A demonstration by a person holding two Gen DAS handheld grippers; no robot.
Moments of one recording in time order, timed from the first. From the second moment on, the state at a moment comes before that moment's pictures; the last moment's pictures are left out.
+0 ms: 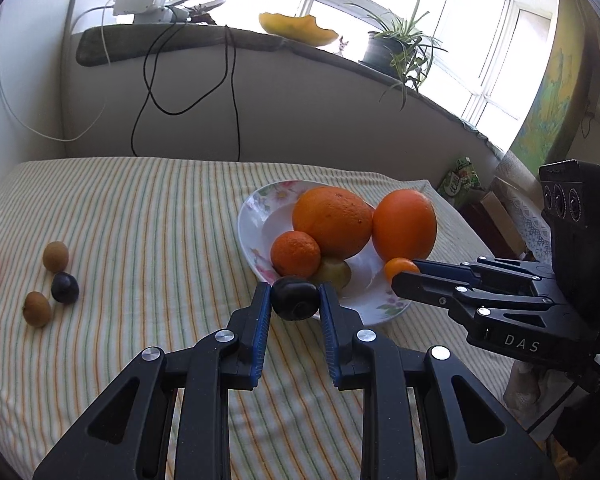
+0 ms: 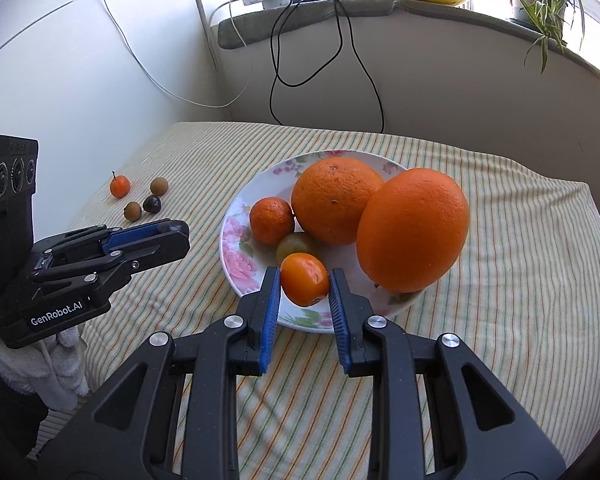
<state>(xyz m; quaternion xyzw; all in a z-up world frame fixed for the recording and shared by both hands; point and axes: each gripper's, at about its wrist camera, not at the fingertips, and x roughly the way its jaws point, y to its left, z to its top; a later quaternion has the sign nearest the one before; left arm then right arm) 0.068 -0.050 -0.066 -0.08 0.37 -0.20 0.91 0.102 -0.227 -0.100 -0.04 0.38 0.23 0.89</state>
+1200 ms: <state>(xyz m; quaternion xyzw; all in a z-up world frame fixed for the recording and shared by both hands) 0.082 -0.078 -0.063 -0.06 0.36 -0.22 0.90 0.106 -0.229 -0.106 -0.04 0.38 0.23 0.90</state>
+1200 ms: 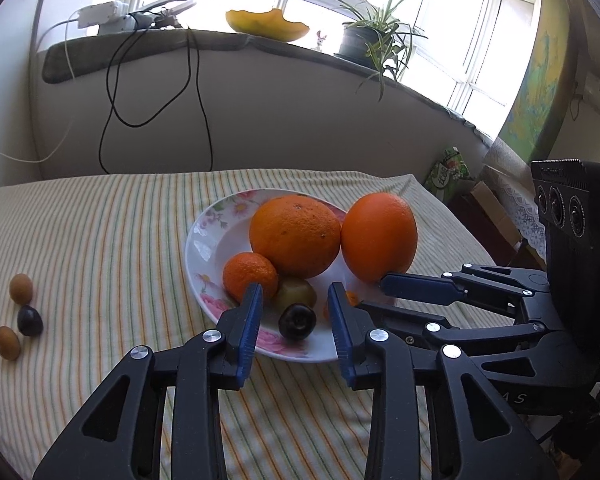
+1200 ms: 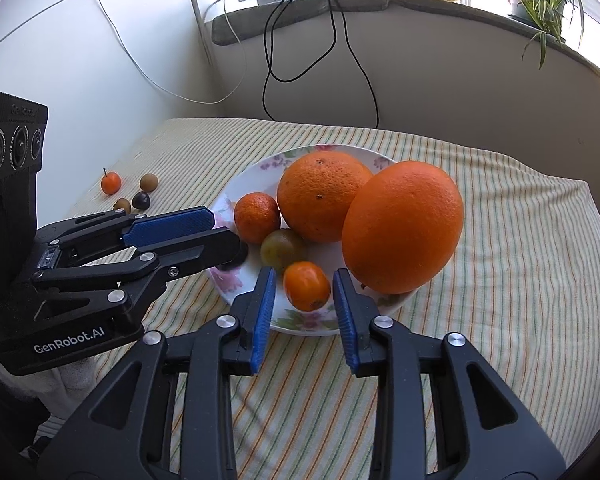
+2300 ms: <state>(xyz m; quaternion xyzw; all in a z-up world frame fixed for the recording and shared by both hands) 0.063 -0.030 -0.054 -0.08 0.34 -0.17 0.92 0.091 -0.205 -0.086 -0.05 0.35 0.24 0.90</state>
